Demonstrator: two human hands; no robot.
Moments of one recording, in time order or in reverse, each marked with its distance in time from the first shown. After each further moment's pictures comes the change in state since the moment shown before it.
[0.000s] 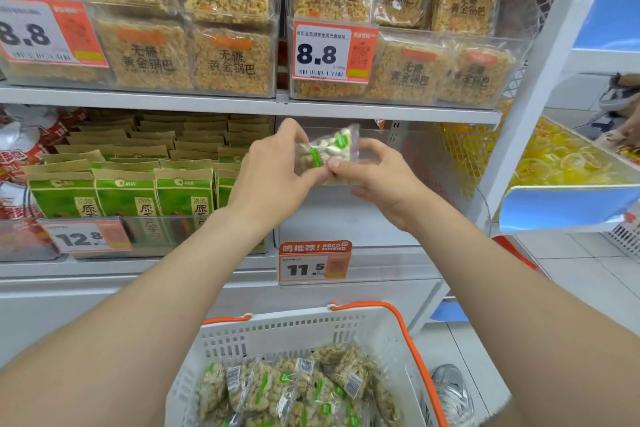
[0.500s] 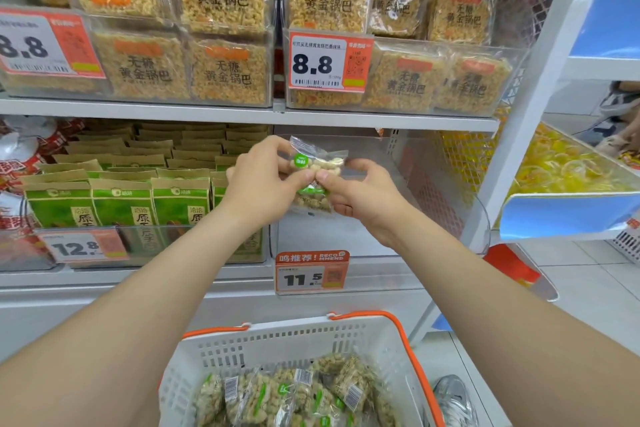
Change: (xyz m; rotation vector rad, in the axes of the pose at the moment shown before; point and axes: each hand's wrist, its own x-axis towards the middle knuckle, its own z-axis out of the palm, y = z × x) left_hand 0.007 -0.010 0.000 -0.102 -0.072 -0.213; right_hand 0.006 0.014 0.019 0.075 0.029 0.063
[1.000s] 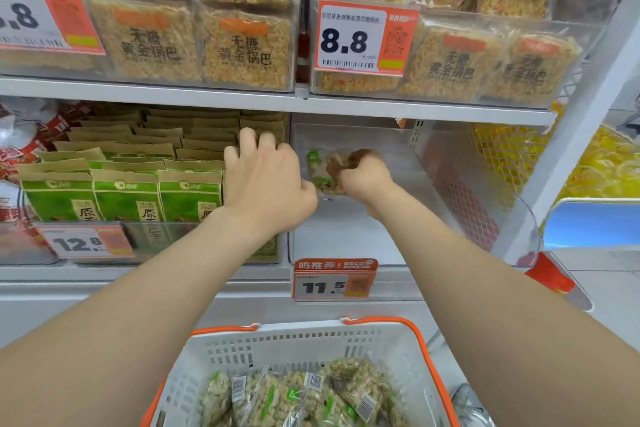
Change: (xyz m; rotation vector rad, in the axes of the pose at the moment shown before) left_hand 0.010 -0.016 0.004 0.716 0.014 0.061; right_hand 0.090 0.024 0.027 -0.553 0.228 0.022
